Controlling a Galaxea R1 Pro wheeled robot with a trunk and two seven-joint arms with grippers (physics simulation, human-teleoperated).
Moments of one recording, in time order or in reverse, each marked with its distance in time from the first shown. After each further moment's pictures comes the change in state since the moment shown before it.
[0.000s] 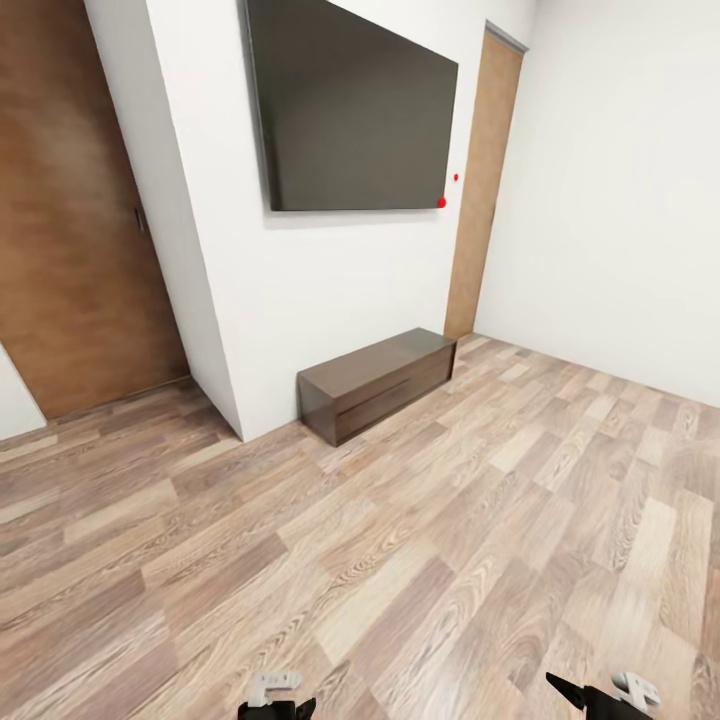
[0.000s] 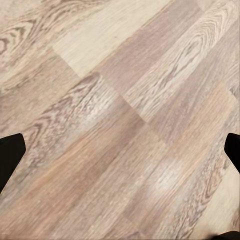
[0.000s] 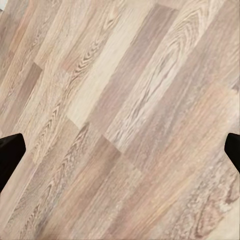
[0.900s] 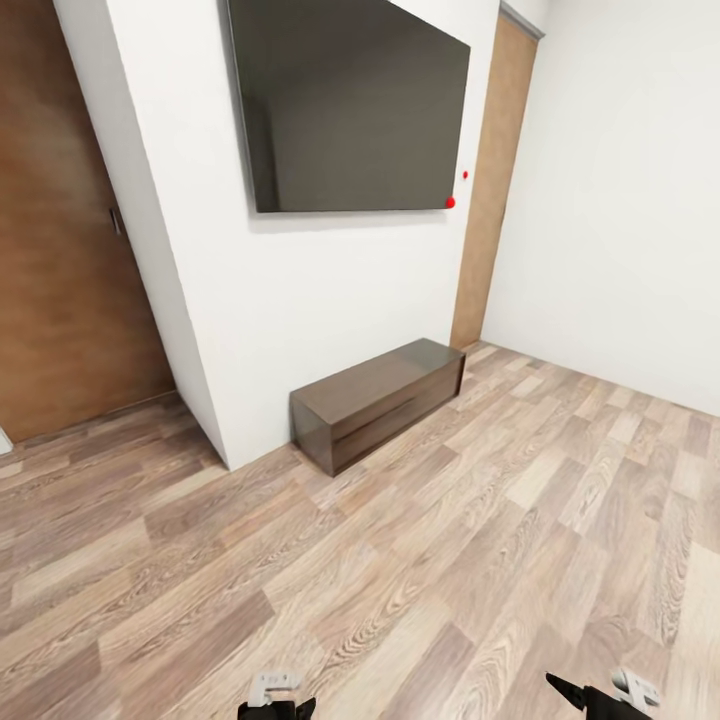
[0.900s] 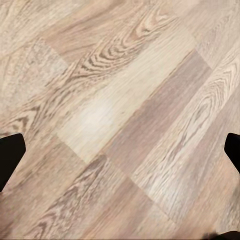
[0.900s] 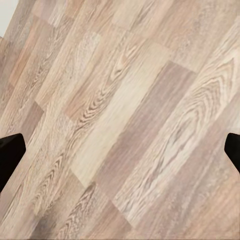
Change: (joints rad) left arm 0.000 0.001 0.000 0.000 0.000 0.000 0.000; right arm 0.000 0.000 0.000 0.001 0.000 0.000 0.000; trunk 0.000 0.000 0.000
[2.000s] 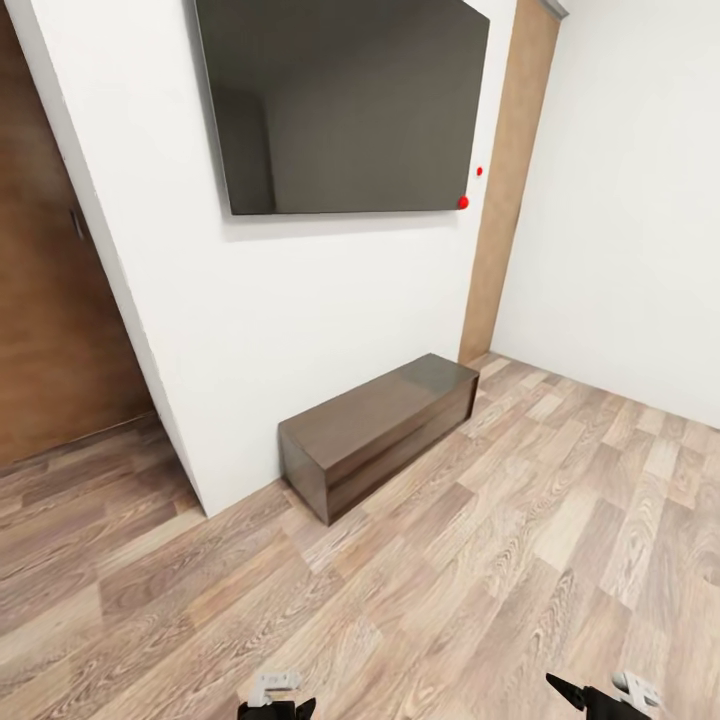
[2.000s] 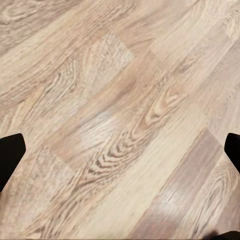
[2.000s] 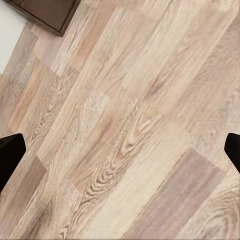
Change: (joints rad) left arm 0.000 0.000 0.000 0.000 0.000 0.000 0.000; right arm 0.000 0.000 0.000 0.001 0.000 0.000 0.000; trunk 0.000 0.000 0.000
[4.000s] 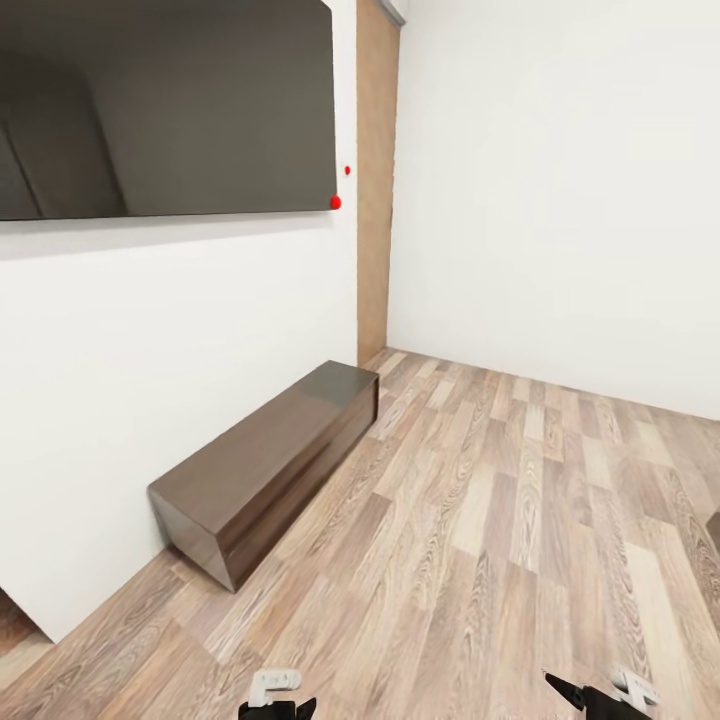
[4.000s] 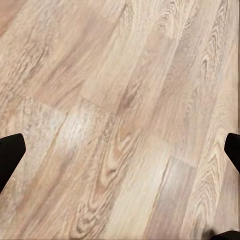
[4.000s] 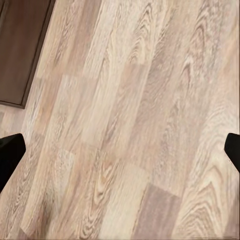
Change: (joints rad) left arm 0.000 -0.001 0.000 0.000 0.000 0.000 -0.003; right arm 0.000 0.000 0.000 -0.001 0.002 0.000 0.002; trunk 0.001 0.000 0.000
